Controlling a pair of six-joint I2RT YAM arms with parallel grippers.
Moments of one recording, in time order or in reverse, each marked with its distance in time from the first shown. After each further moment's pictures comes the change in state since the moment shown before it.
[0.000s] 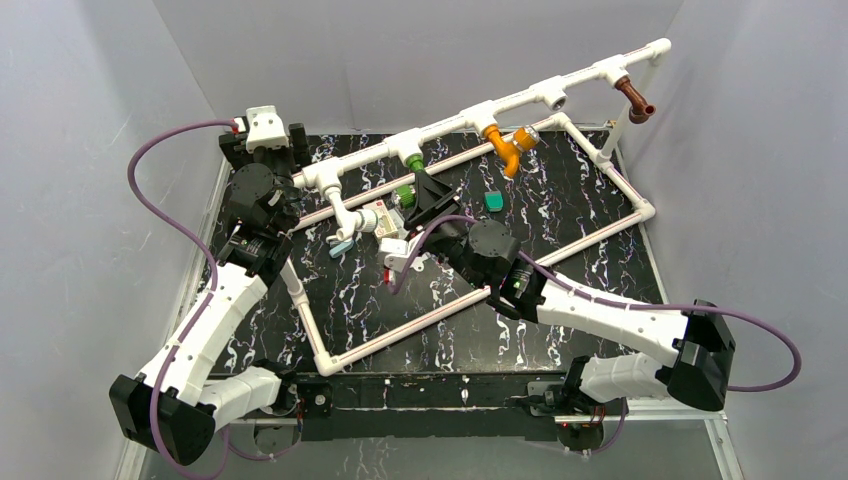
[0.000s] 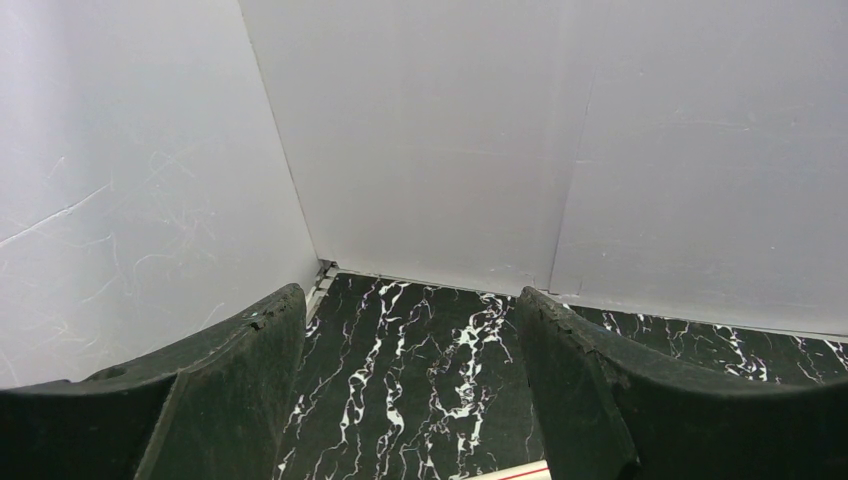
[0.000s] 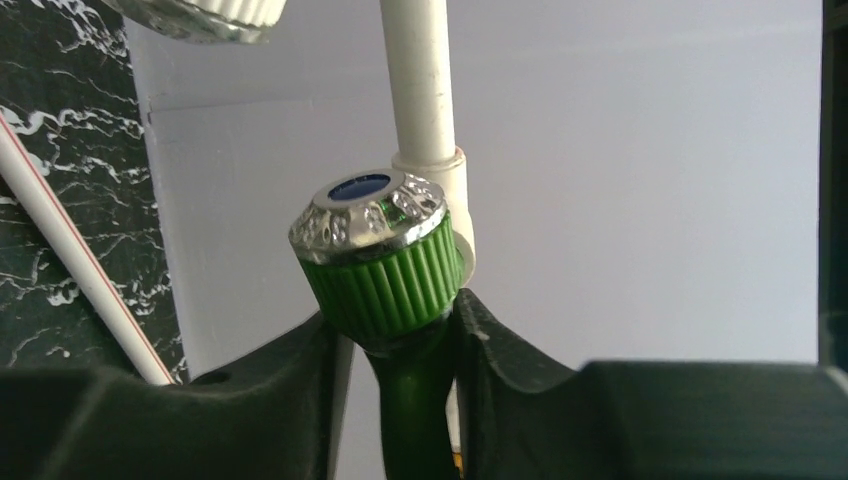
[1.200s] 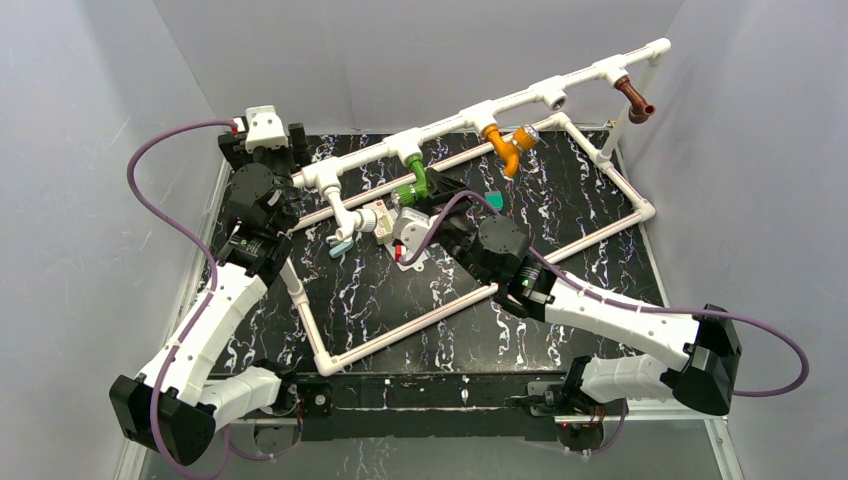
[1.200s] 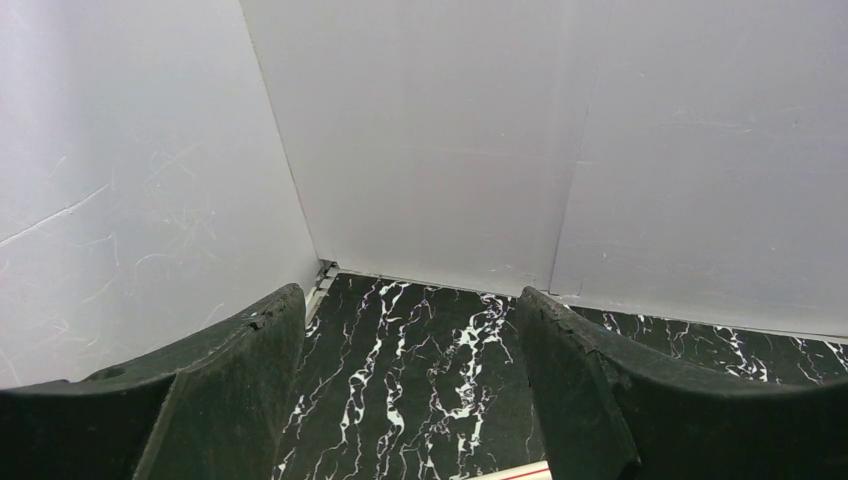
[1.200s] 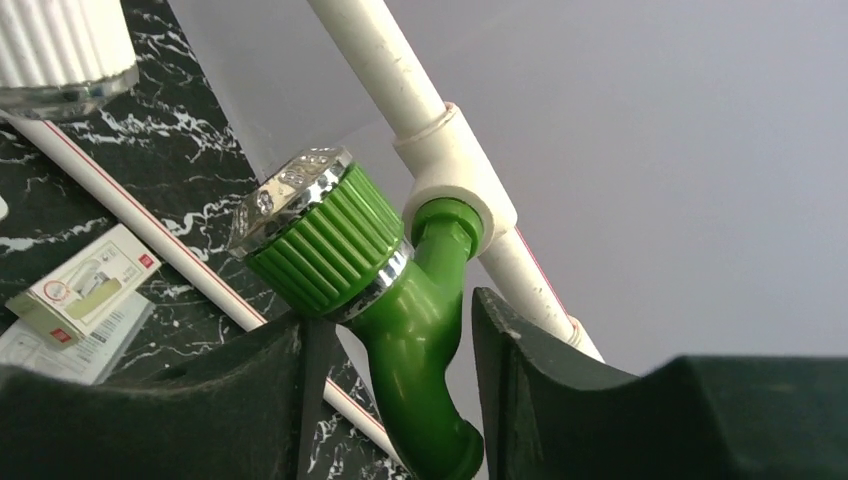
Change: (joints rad) left arm 0.004 0.000 0.000 -0.001 0.001 -0.001; right arm -0.008 -0.029 0.019 -0.030 0.013 0.422
